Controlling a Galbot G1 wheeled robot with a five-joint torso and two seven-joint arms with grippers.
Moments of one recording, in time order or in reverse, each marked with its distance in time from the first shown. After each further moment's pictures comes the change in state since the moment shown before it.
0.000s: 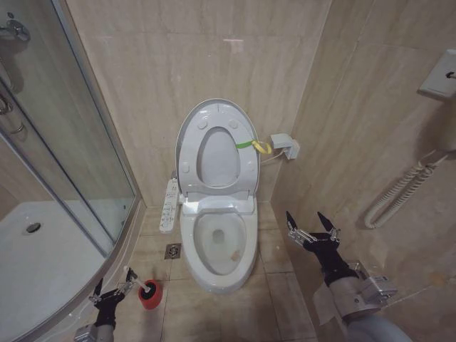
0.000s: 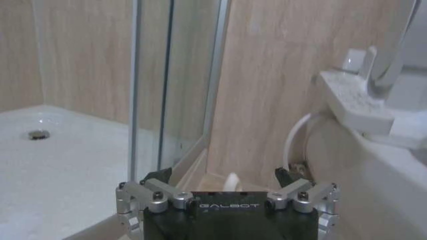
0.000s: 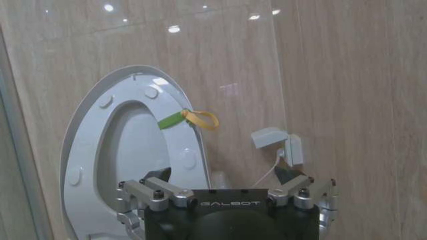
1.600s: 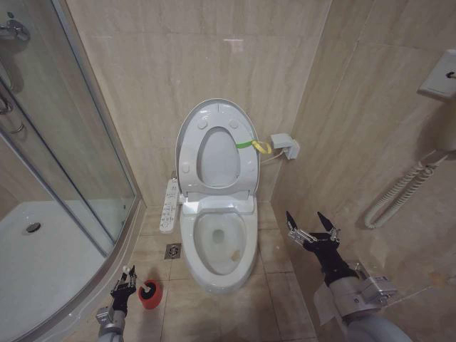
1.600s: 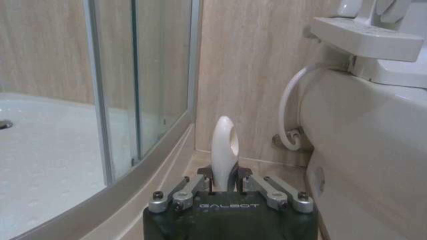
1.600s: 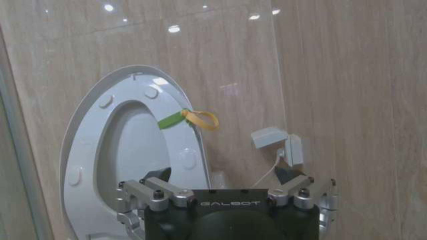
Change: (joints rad) left arm -0.242 0.012 0.039 0.380 0.080 -0.074 0.107; right arm 0.000 0.000 0.000 0.000 0.000 0.000 0.000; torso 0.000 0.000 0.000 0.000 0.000
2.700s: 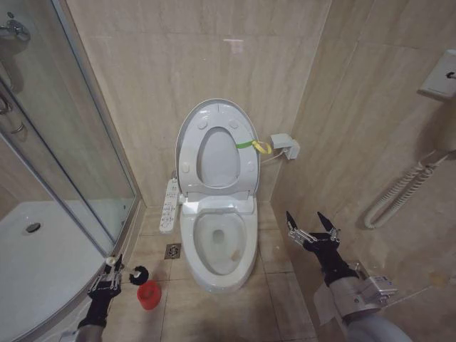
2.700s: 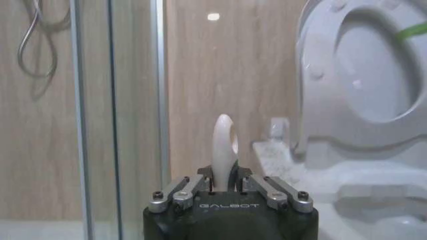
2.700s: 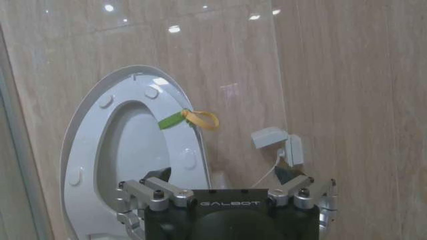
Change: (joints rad) left arm 0.504 0.050 -0.104 -0.801 0.024 -0.013 -0.033; right arm 0.000 0.000 0.000 0.000 0.000 0.000 0.000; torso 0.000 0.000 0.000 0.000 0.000
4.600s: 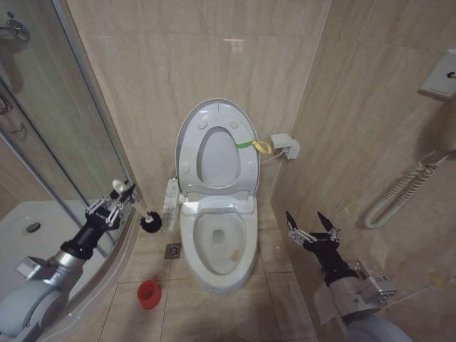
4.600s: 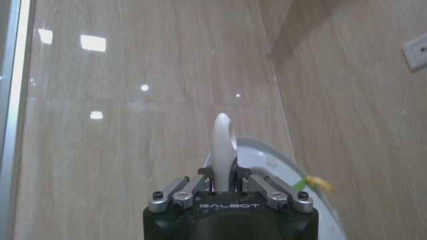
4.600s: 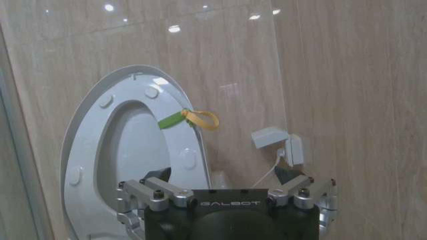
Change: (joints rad) left arm -0.209 0.563 0.045 -0.268 -0.397 0.021 0.113; right arm 0.000 0.000 0.000 0.000 0.000 0.000 0.000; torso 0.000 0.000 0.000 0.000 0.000
